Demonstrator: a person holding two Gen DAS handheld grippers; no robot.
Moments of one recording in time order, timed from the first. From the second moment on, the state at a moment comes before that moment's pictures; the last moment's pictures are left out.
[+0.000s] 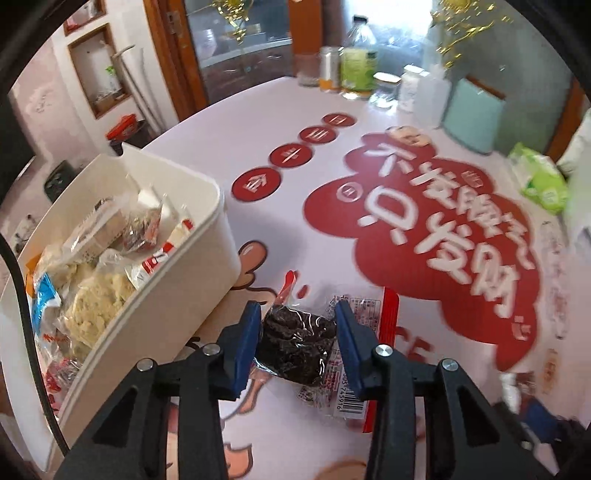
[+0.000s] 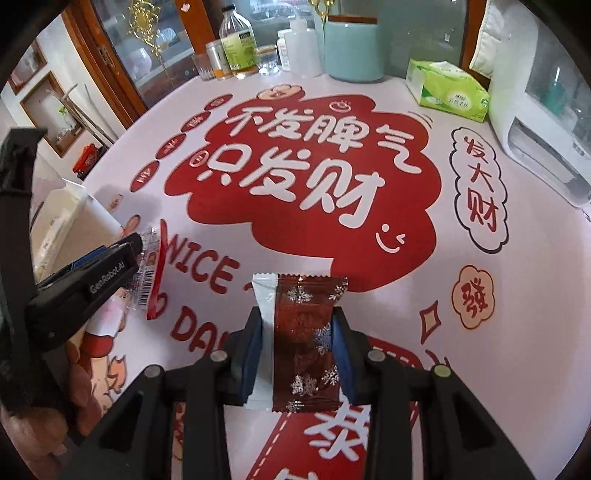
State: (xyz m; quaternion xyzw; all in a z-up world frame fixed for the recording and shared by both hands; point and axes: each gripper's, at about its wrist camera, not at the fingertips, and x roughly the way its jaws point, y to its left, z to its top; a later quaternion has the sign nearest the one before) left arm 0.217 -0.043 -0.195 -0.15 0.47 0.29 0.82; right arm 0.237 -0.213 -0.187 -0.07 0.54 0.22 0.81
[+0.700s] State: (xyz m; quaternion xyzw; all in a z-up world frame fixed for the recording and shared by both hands) left arm 0.099 0.035 -0.077 -0.09 0.49 0.19 0.85; right arm 0.158 -0.140 -0.086 -0.06 0.45 0.33 0.83
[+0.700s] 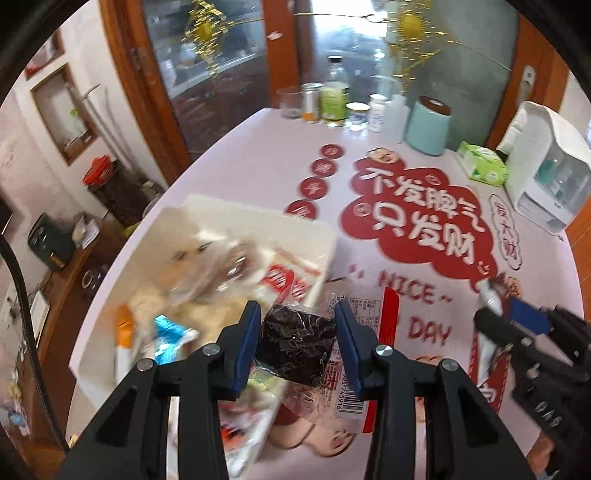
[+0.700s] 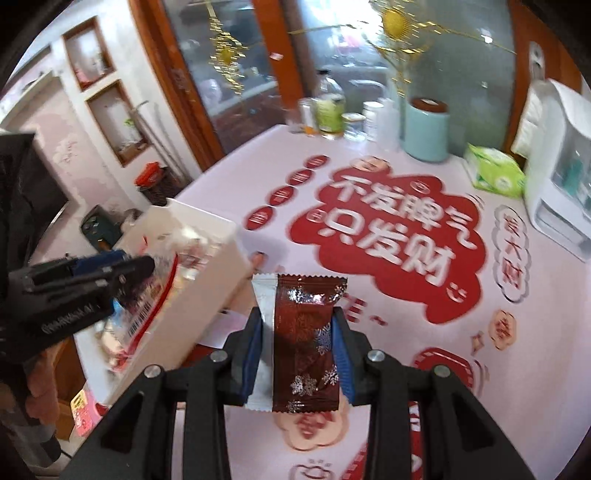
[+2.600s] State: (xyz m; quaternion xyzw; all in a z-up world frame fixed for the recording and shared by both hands) left arm 0.017 0.091 -0.067 -0.04 0.48 0.19 0.86; right arm 0.111 -0.040 -0.055 -0.02 0.43 0.34 0.84
